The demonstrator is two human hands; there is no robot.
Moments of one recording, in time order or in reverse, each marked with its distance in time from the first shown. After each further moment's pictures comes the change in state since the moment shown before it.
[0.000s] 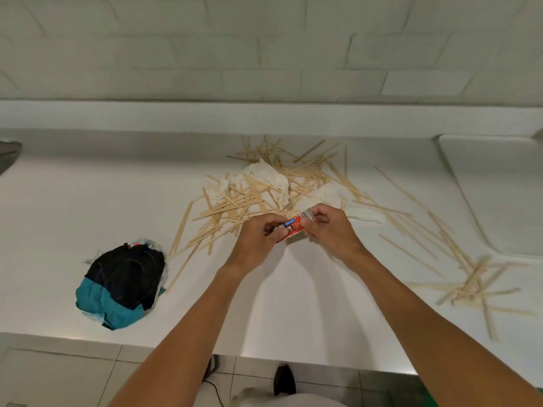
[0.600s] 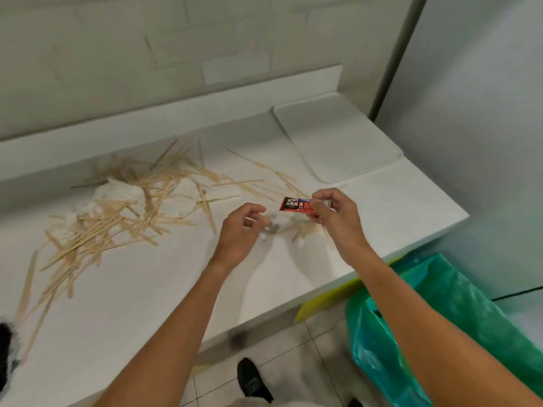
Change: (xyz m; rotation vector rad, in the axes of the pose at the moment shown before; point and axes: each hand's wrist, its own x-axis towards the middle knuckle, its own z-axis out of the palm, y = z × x) left_hand -0.028 0.097 0.188 -0.080 -0.285 0.094; right_hand -0.175 0.033 -0.191 0.355 0.639 0.028
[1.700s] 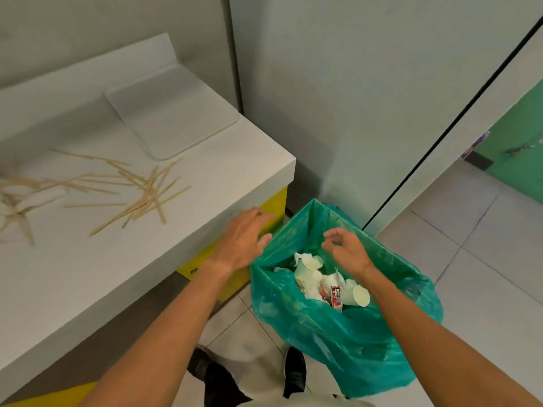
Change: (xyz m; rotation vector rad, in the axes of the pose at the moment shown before) left_hand -0.087 0.072 0.320 0.696 -0.548 0.520; right_hand -0.124 0.107 -0.378 -0.485 0.258 0.372
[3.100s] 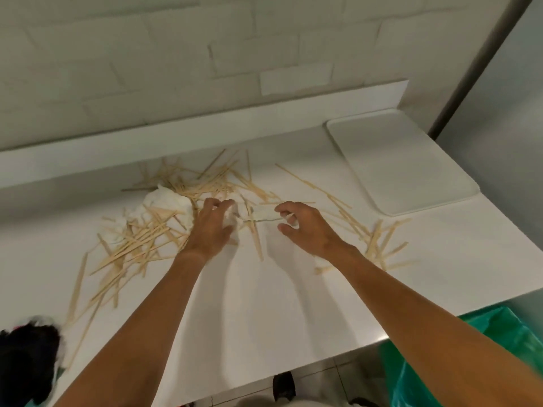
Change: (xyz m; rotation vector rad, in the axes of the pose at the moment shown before) left_hand -0.202 -0.390 -0.240 -0.069 0.347 -0.732; right_hand -0.002 -0.352 0.419 -0.371 -0.494 -0.823
